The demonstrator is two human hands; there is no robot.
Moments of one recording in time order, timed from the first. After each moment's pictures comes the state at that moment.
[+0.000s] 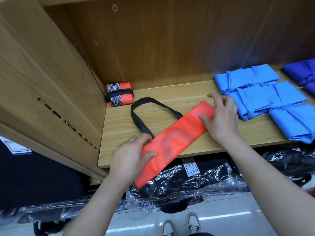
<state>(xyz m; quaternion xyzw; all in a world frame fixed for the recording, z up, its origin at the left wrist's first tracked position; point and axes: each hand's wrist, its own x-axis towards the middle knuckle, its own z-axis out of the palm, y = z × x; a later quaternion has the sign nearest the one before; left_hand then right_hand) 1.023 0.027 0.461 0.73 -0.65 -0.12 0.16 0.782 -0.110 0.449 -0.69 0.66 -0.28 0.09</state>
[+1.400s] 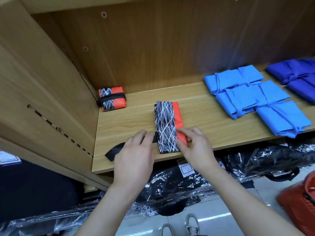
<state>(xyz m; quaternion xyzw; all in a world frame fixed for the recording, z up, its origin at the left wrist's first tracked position) 0.987 0.033 0.484 0.71 -0.69 0.01 0.13 0.813 -0.034 0.427 -0.72 0.57 -0.31 0.26</state>
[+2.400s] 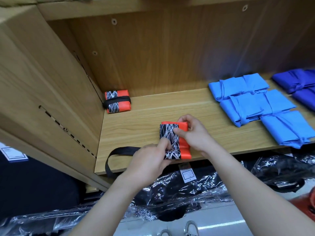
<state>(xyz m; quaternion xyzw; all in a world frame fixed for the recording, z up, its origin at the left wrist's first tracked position) 0.986 0.008 0.461 0.61 -0.77 -0.14 0.12 0.825 -0.088 0.457 -0.61 0.54 -0.30 0.49</state>
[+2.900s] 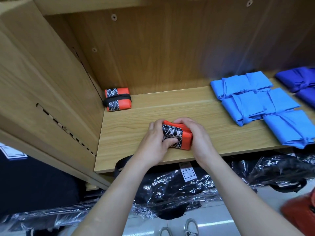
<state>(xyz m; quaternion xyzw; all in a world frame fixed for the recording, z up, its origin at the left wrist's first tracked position) 0.974 -0.030 0.466 0.66 -0.64 -0.28 0.26 0.836 -0.056 0.472 -0.50 0.46 -0.45 0.59</state>
